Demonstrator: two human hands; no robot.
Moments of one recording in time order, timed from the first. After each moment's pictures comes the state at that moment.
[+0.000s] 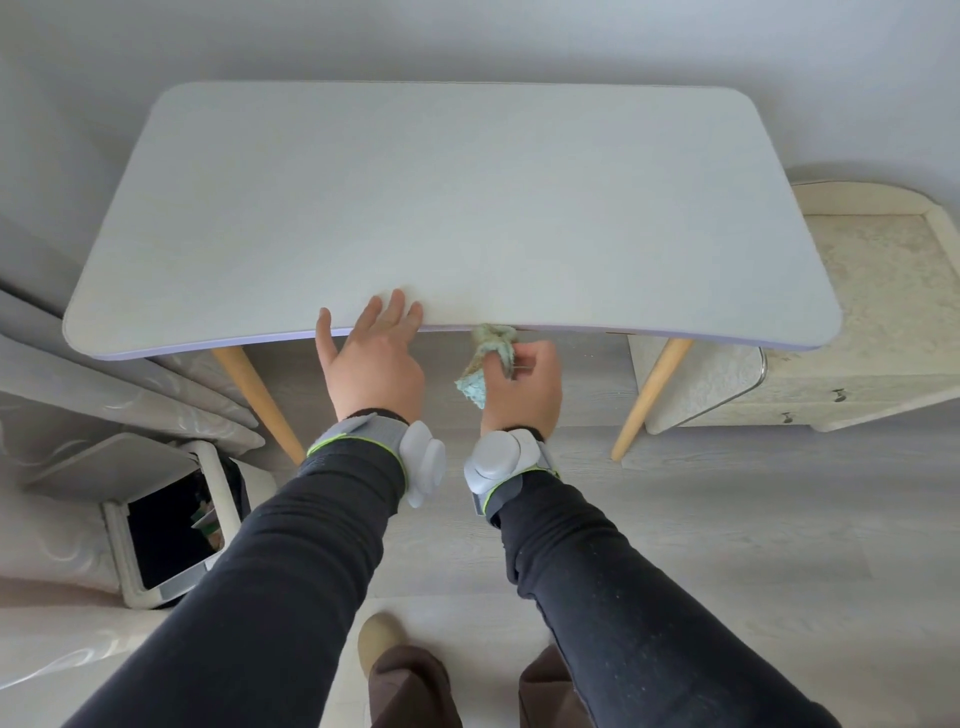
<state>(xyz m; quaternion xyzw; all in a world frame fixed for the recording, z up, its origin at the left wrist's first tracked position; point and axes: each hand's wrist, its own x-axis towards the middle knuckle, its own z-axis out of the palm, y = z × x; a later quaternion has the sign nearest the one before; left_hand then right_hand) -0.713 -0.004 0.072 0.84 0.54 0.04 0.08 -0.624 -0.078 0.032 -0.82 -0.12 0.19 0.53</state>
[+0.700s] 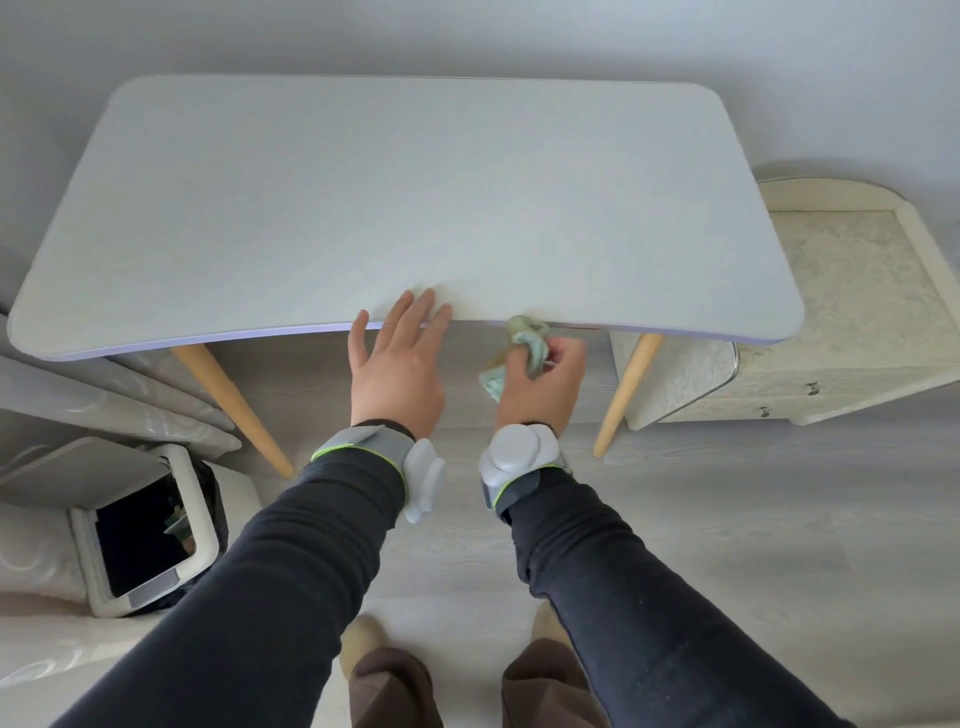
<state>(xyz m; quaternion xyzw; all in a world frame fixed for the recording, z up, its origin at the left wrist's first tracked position) -0.681 -0.036 0.062 0.89 0.44 0.08 0.11 -0.585 -0.101 0.036 -0.80 -0.07 0.15 0.58</state>
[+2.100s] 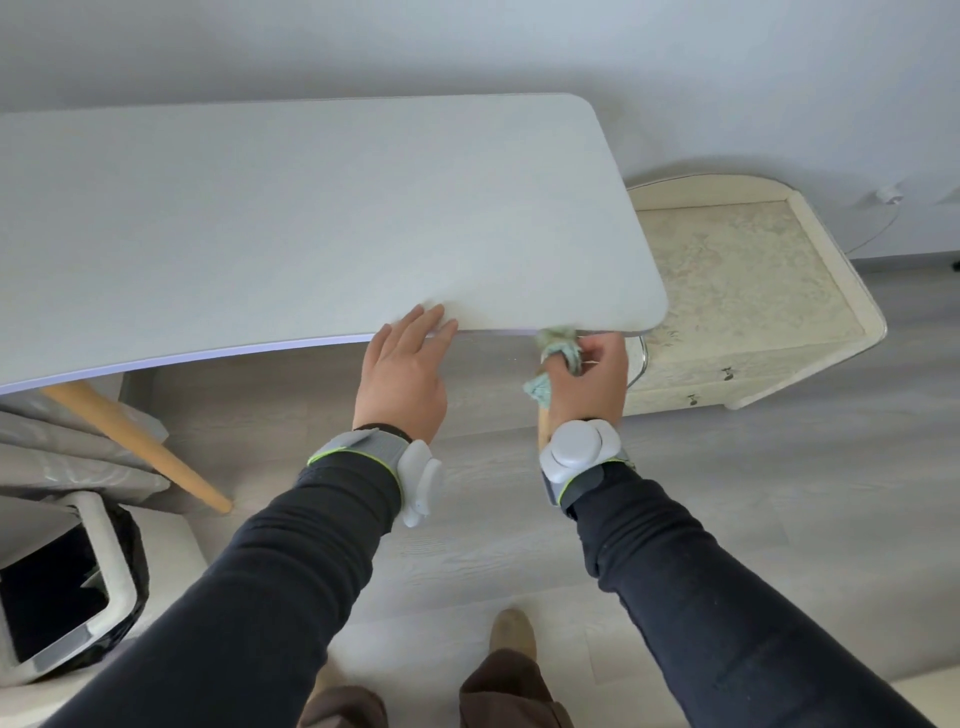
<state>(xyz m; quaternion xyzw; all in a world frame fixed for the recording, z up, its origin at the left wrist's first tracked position) -0.580 -0.098 0.063 0.91 0.36 0.12 0.19 -0.446 -0.202 0.041 -0.82 -0.10 0.10 0.55</state>
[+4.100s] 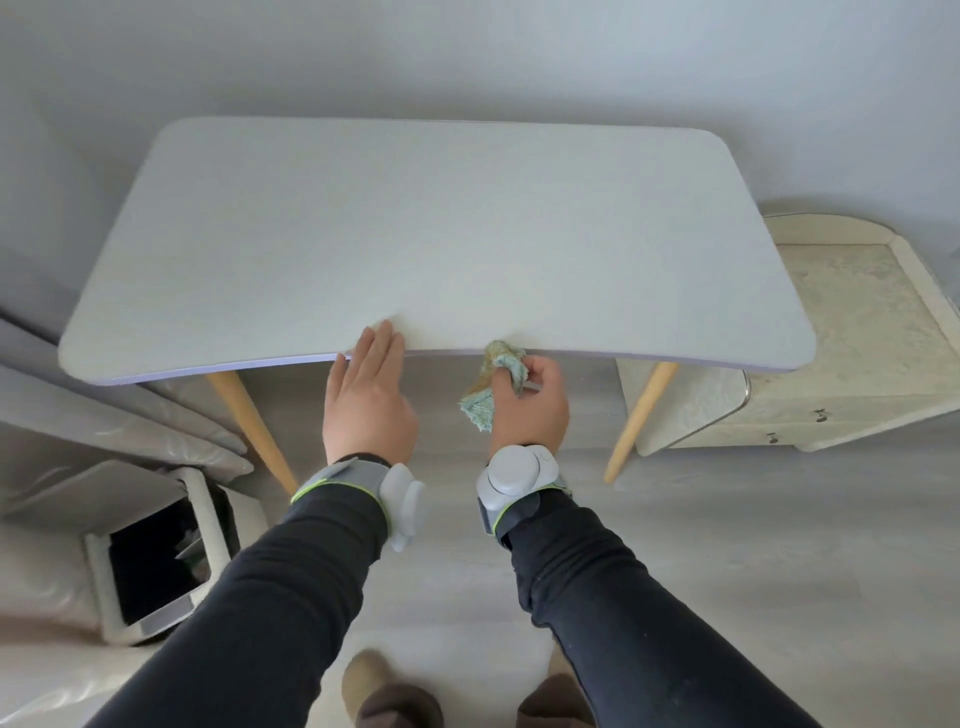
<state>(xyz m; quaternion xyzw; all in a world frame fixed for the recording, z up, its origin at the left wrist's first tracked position) -0.720 -0.016 0.062 0.85 0.50 0.09 0.15 -0.606 -0.086 0.043 -0.81 -0.07 0.17 0.56</state>
